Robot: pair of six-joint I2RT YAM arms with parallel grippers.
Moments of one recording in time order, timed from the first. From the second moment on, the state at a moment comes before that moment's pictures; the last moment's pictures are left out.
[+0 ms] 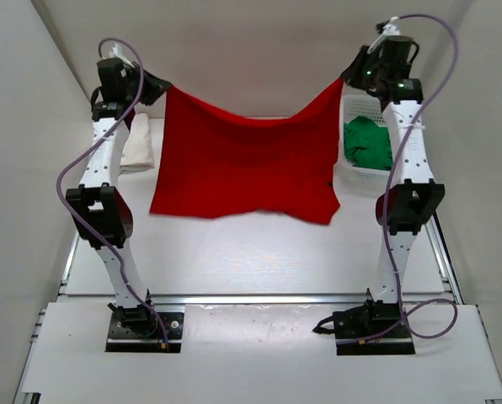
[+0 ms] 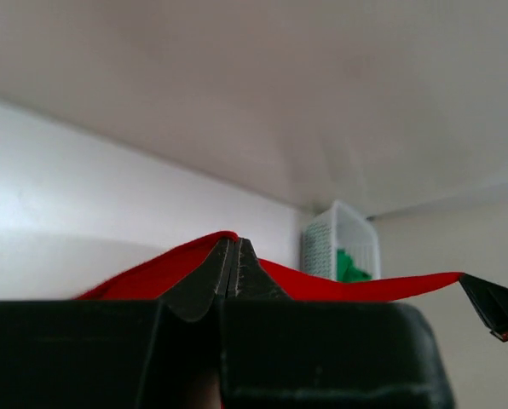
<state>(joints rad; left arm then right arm) 0.05 1.98 1.96 -0.28 0.37 -0.79 0.02 2.17 2.47 -0.67 -0.26 0.27</state>
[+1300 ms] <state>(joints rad) 0.30 1.13 0.49 -0.15 0.23 -0.67 0.29 0.56 0.41 -0.55 -0.10 0.64</state>
